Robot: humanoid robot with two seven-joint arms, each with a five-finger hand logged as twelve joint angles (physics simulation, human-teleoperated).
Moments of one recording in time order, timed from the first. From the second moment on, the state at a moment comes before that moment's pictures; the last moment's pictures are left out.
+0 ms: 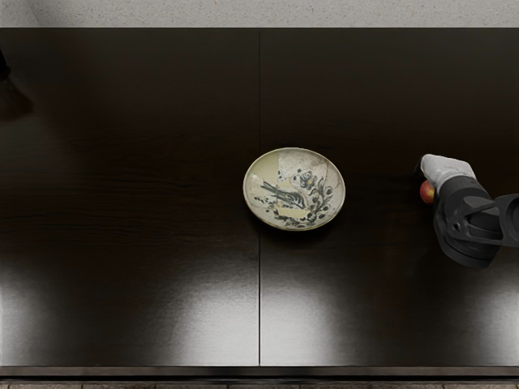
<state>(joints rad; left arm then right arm) -0.03 0.00 0.43 -0.20 -0.08 -0.02 0.05 1.46 -0.46 -0.76 1.39 -0.68 -0.61 -0.61</state>
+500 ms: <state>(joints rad) -0.03 0.00 0.43 -0.20 -0.08 -0.02 0.05 1.46 -0.47 -0.76 1.39 -0.69 -0.61 -0.61</state>
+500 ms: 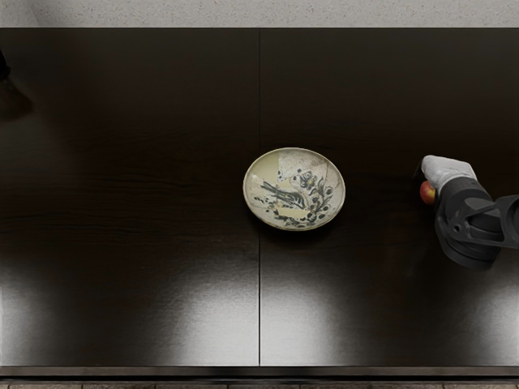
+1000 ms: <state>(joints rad) -0.03 0.00 0.43 -0.20 -0.08 -0.02 0.05 1.46 -0.47 -0.77 1.39 -0.70 -0.61 -0.61</state>
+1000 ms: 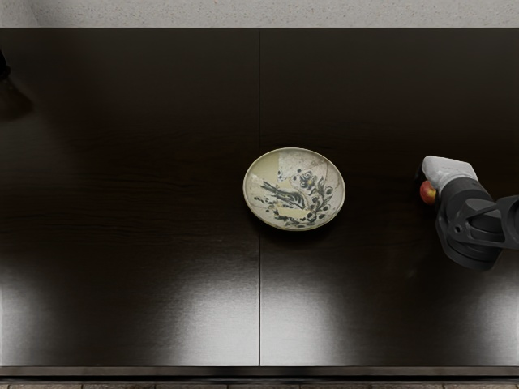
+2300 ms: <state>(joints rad) -0.03 0.00 0.43 -0.20 -0.08 -0.02 0.05 1.47 -0.49 -0.76 1.42 -0.70 -0.61 -0.61</state>
